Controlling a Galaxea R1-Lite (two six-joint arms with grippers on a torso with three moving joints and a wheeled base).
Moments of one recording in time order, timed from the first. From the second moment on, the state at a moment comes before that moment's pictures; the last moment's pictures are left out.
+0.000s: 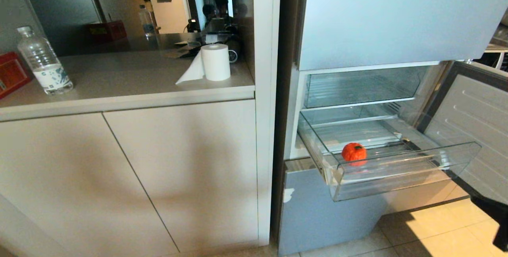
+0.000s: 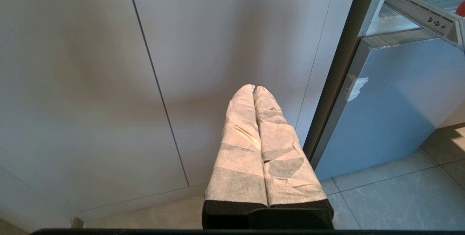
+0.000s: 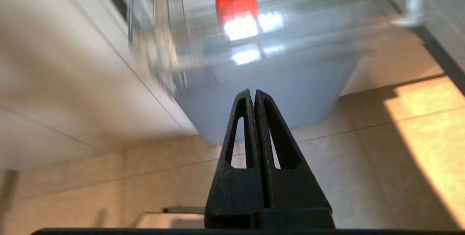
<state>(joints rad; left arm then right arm) 0.00 0.00 -0.01 0.02 0.00 0.01 0.05 0.88 -0.25 -0.35 -0.03 0.11</state>
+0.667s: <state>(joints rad) 0.00 0.00 -0.01 0.02 0.00 0.01 0.02 0.17 0.00 0.00 0.00 -0.04</state>
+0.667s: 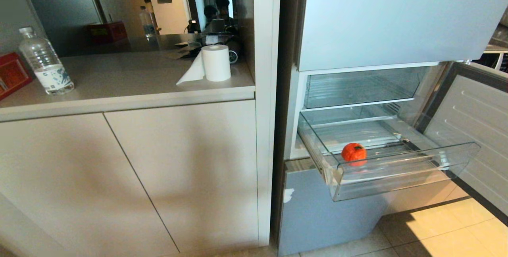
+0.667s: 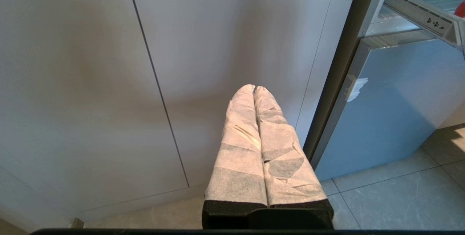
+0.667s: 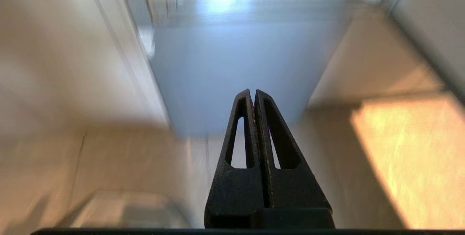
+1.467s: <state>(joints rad) 0.00 0.00 -0.01 0.02 0.00 0.01 0.00 0.00 0.00 0.01 0.01 -0.08</state>
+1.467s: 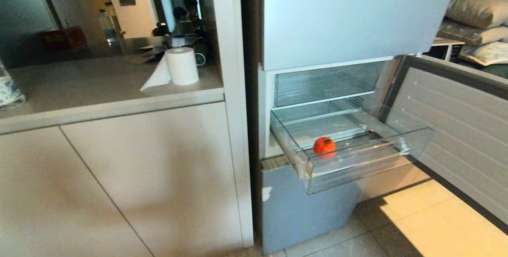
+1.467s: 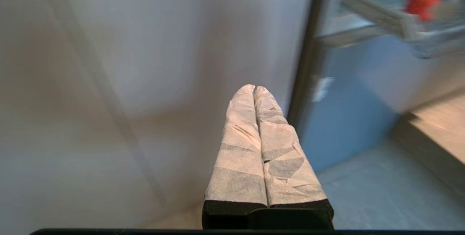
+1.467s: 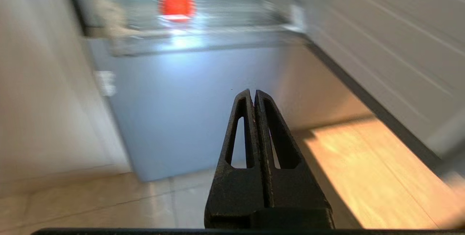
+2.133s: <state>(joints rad) 0.00 0.00 -0.01 0.02 0.00 0.01 0.00 0.00 0.00 0.01 0.01 -0.07</state>
